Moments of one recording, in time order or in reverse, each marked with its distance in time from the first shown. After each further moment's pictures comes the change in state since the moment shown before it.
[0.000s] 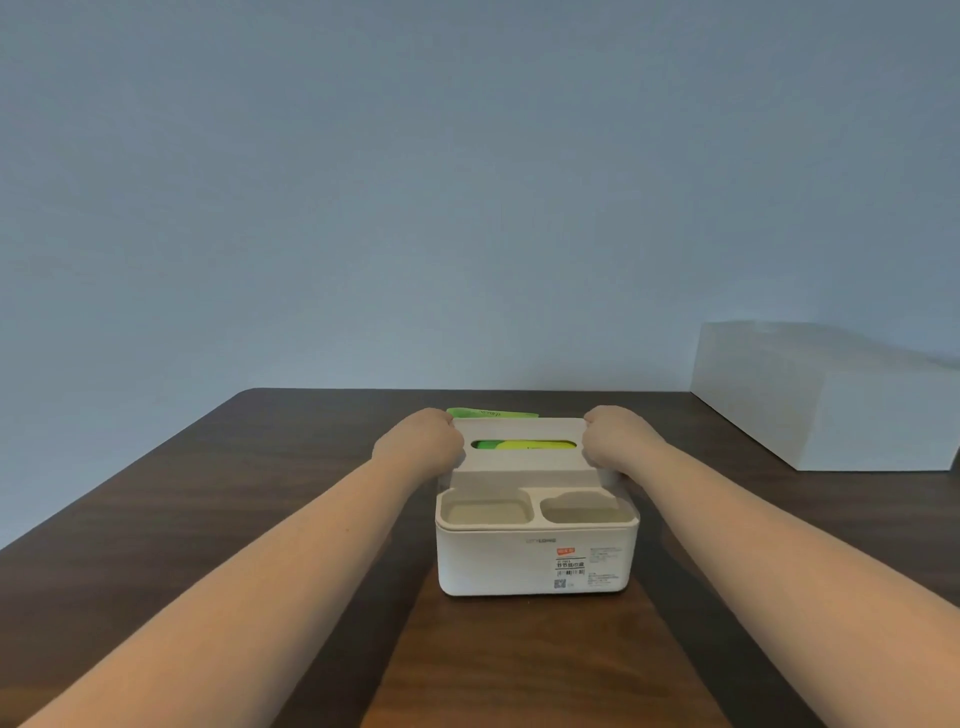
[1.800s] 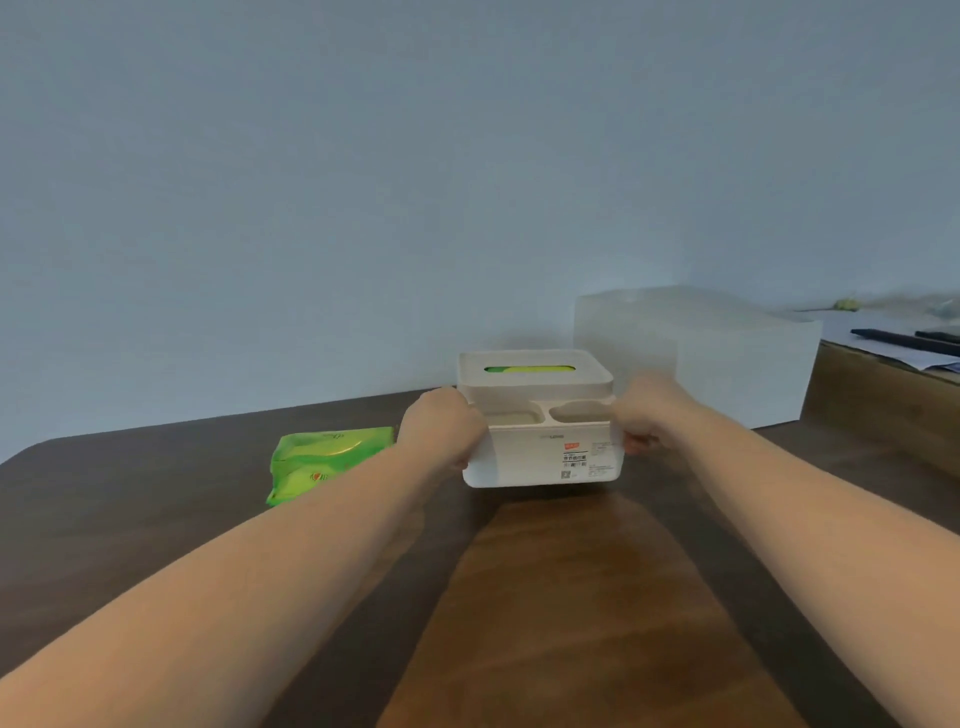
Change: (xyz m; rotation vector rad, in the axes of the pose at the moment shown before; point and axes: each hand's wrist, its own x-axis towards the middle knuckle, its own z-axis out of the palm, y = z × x) left_hand 0.030 0.162 0.103 0.046 -0.012 0.272; right_hand 0.055 0.173 -0.057 0.322 0.120 0.246
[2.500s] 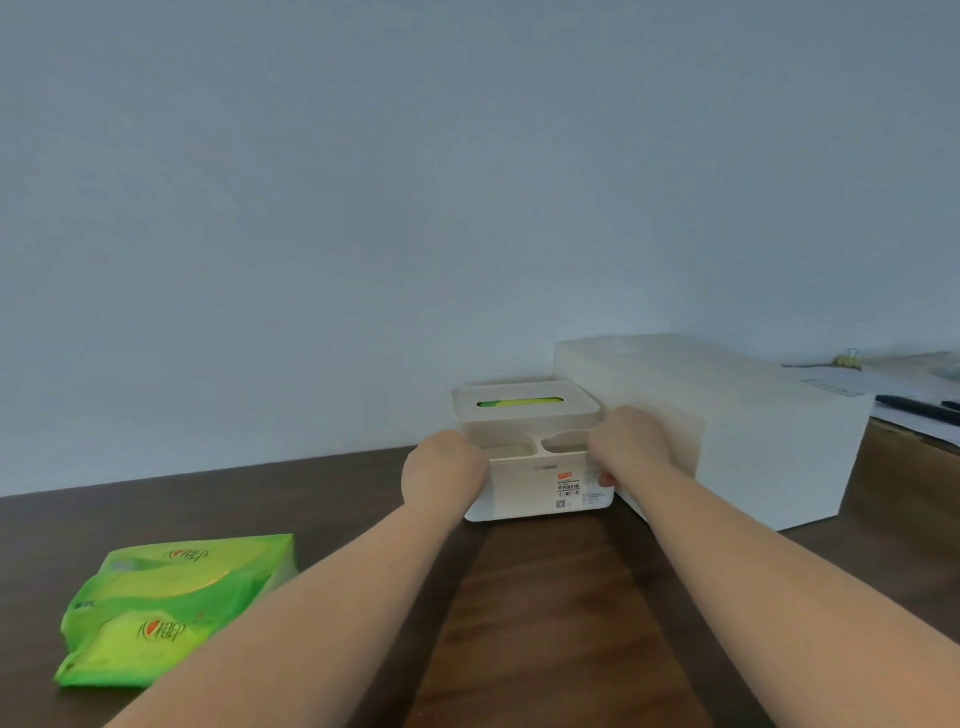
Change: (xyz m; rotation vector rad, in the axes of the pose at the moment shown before) left_hand 0.153 0.034 0.082 -0.115 0.086 -0.037; right_hand 0.141 -0.008 0.007 -0.048 0.225 0.107
